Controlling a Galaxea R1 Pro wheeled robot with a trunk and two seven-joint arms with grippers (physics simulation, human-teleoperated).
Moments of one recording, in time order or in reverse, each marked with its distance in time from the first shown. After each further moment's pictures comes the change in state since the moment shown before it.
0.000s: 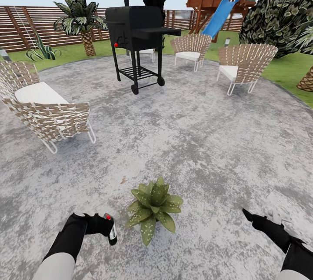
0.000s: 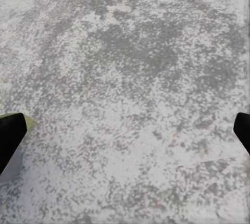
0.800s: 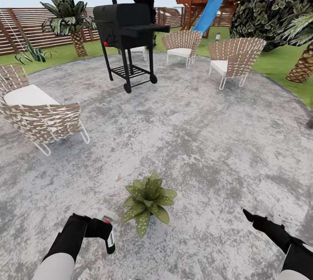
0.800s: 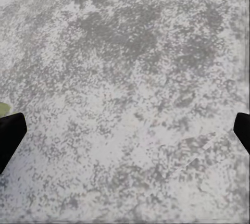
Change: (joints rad) left arm 0.000 0.005 0.002 0.013 0.005 0.122 0.002; right arm 0.000 -0.001 -0.003 -0.001 0.001 0.008 -0.001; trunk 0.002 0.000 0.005
